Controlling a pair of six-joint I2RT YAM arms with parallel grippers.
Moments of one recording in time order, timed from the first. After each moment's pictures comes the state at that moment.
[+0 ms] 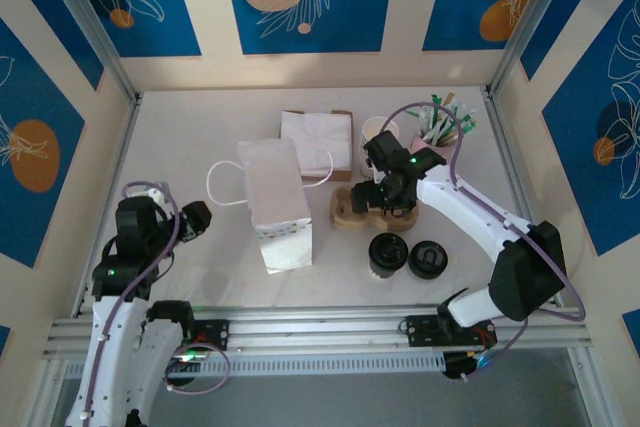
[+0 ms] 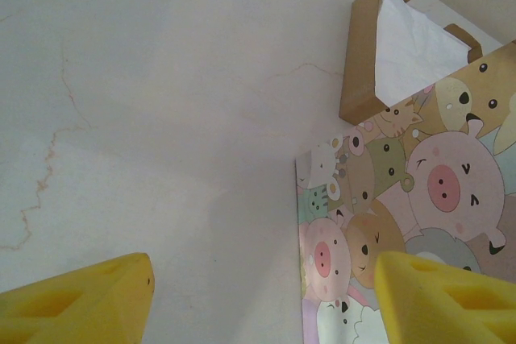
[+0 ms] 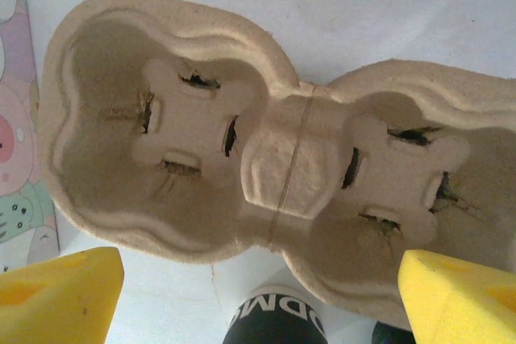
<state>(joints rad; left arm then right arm) -0.01 0.55 0.68 -0.80 0.17 -0.48 0.55 1.45 1.18 -0.99 0.01 0.39</state>
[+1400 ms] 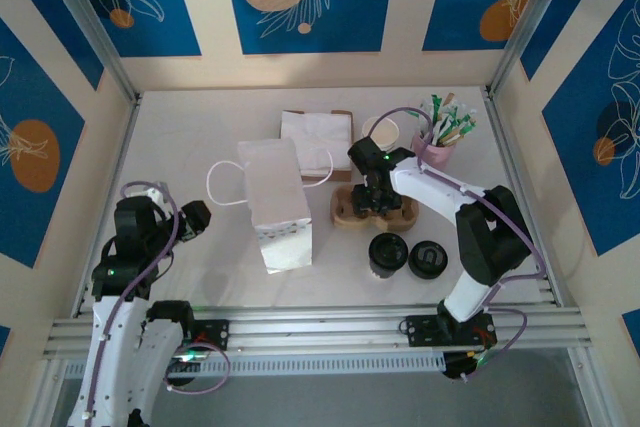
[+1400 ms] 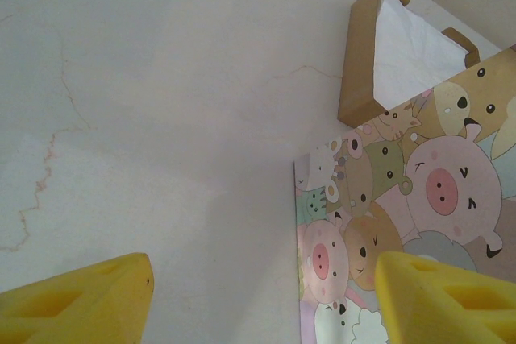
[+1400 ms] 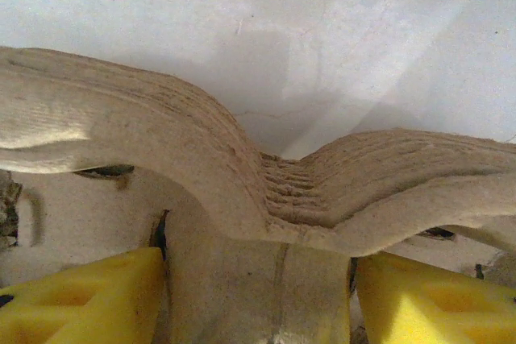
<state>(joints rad) 0.00 0.55 0.68 -0.80 0.19 -0.48 0.55 1.67 1.18 -0.89 0.11 0.41</state>
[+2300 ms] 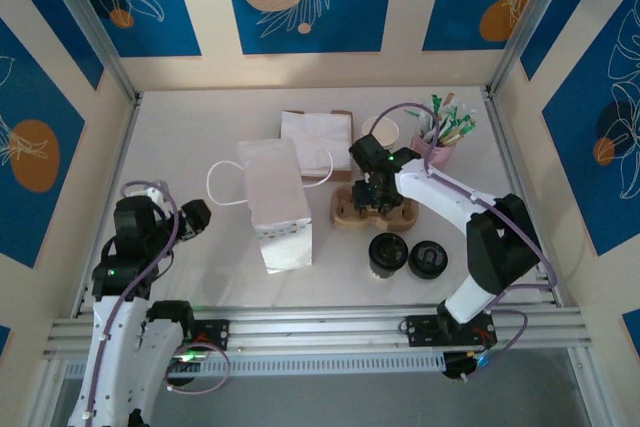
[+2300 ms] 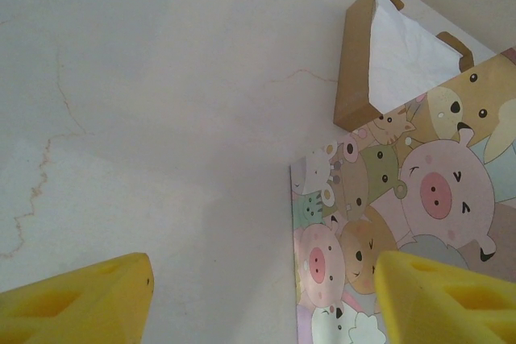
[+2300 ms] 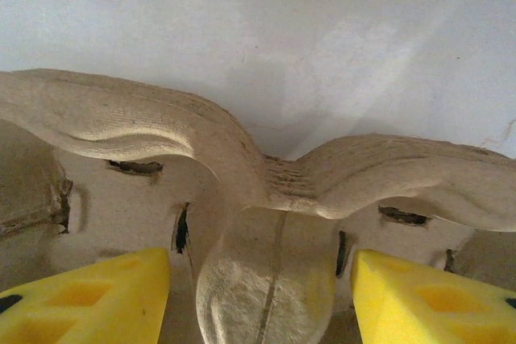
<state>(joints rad) 0.01 0.55 0.68 -0.78 0.20 -0.48 0.57 1.62 1.18 -0.88 0.14 0.42</state>
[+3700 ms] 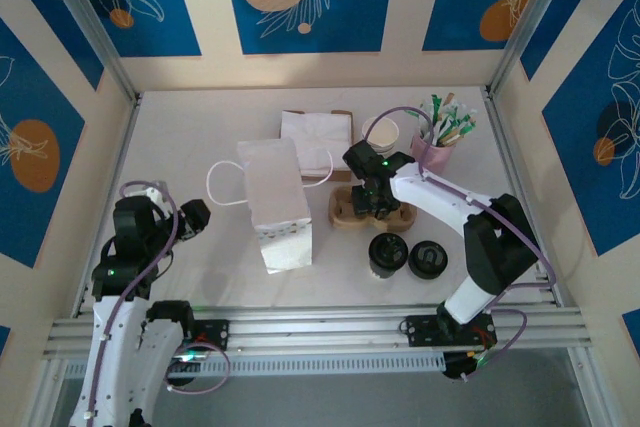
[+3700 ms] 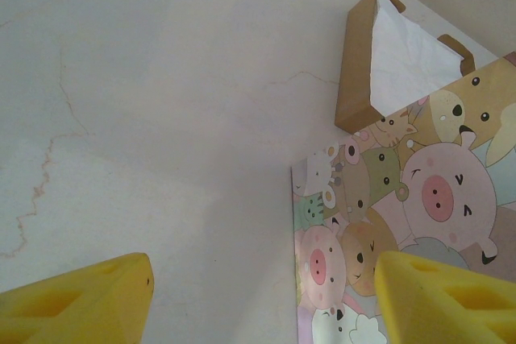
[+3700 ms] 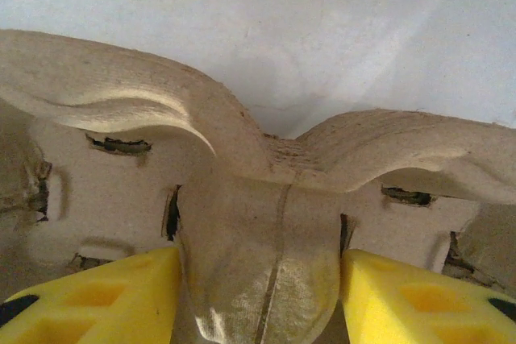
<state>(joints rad) 0.02 0.55 0.68 -0.78 0.20 -0.48 0.61 1.61 1.16 -0.89 0.18 0.46</state>
